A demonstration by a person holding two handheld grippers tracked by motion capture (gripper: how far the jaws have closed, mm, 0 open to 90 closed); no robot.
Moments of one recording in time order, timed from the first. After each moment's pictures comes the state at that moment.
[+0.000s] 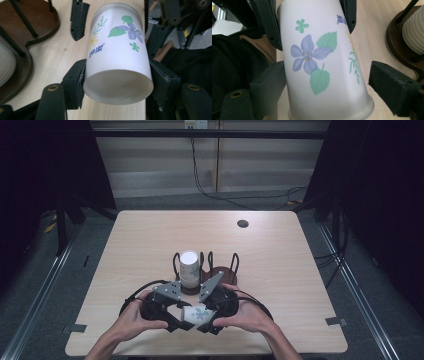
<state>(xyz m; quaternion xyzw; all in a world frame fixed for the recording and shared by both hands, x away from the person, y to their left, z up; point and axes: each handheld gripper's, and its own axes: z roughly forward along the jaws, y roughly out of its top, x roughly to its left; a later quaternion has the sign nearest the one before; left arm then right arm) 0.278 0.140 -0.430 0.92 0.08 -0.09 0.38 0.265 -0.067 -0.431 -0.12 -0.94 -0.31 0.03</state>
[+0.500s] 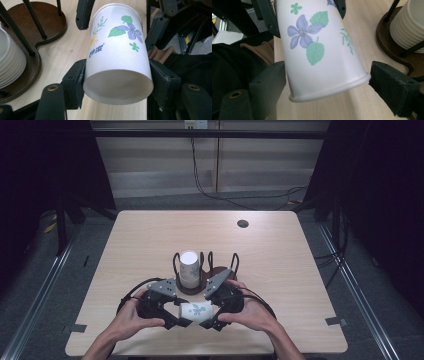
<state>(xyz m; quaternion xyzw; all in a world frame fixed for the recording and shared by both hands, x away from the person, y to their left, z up) 0.281 0.149 -0.426 0.91 0.09 -0.08 0.40 0.269 -0.081 -0.427 -0.15 -0.93 -0.33 0.02</state>
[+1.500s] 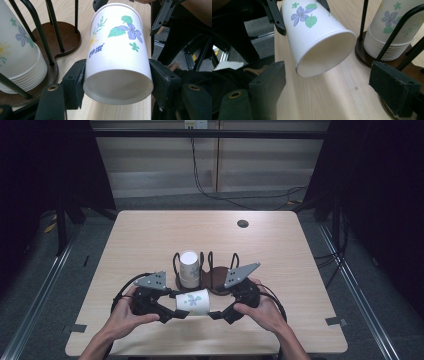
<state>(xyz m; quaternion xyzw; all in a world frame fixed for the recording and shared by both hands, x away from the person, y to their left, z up) 0.283 0.164 -0.415 0.88 0.12 -0.06 0.46 0.266 -0.122 -0.412 -0.19 -0.88 -0.44 0.00</state>
